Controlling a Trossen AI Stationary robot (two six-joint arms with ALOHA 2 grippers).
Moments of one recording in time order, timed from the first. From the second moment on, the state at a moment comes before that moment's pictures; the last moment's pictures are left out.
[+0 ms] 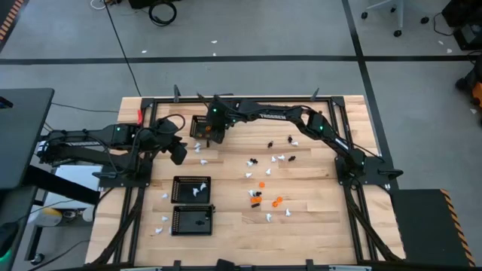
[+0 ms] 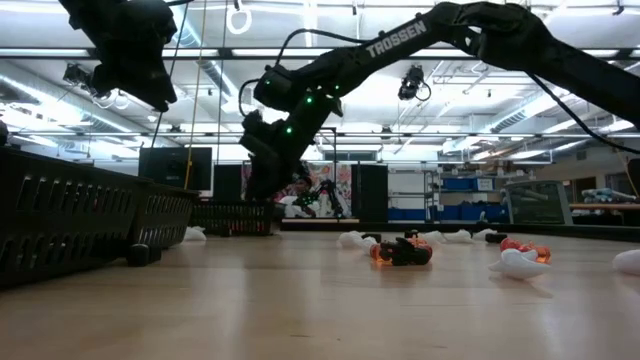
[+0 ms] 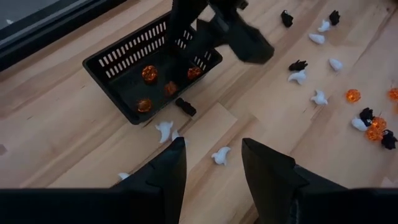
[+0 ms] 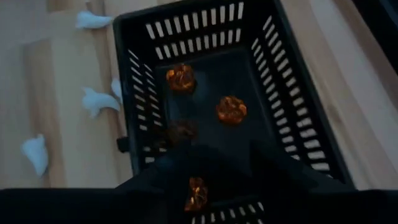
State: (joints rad) left arm 0.05 0.81 0.81 -0.87 -0.35 -0.64; right arm -0.33 2.43 2.14 -0.62 -0.08 0.00
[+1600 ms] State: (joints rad) left arm 0.05 0.80 0.81 -0.89 -0.30 -0.62; right arm -0.03 1.77 1.16 -0.59 0.05 0.34
